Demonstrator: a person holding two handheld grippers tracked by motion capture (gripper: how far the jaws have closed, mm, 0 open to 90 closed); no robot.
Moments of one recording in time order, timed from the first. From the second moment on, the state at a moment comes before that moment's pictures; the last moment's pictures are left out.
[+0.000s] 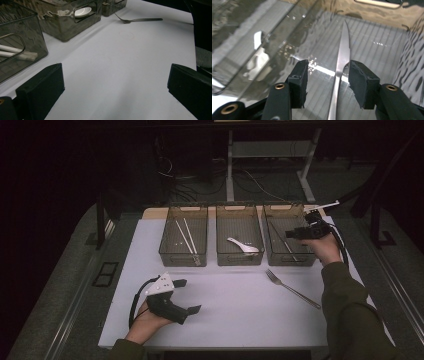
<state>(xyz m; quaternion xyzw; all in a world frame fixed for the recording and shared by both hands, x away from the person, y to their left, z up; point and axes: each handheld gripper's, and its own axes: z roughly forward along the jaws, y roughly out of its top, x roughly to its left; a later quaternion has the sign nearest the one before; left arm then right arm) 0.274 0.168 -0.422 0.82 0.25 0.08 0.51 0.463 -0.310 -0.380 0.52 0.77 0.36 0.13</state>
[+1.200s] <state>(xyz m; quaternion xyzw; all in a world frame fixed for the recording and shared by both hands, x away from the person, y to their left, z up) 0.276 0.169 -0.424 0.82 0.25 0.08 0.51 0.368 -0.304 -0.361 0.41 0.80 0.42 0.11</state>
